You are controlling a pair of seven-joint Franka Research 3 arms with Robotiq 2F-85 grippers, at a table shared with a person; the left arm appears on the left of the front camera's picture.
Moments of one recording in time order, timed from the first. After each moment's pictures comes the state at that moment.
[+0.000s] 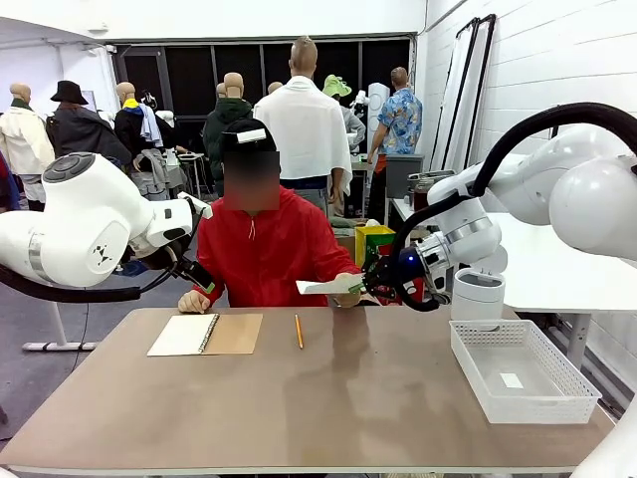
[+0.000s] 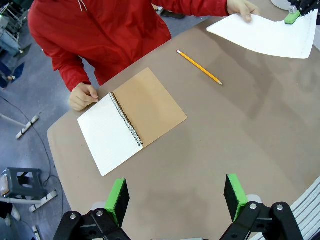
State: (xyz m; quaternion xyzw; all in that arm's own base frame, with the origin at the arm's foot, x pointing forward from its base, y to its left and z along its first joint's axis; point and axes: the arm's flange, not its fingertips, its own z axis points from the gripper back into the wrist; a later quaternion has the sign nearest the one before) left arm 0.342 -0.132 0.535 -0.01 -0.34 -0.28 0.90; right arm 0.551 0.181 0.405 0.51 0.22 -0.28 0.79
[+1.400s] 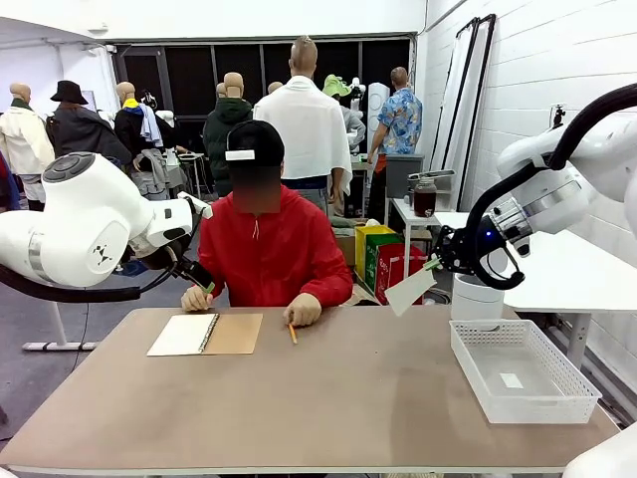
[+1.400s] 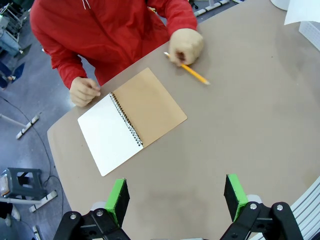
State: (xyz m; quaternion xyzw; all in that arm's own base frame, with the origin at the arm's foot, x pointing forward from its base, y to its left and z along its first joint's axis) left arm 0.342 -0.132 0.536 -0.01 -0.34 -0.28 0.90; right arm 0.516 0.027 0.483 0.45 0.03 -0.27 0.85
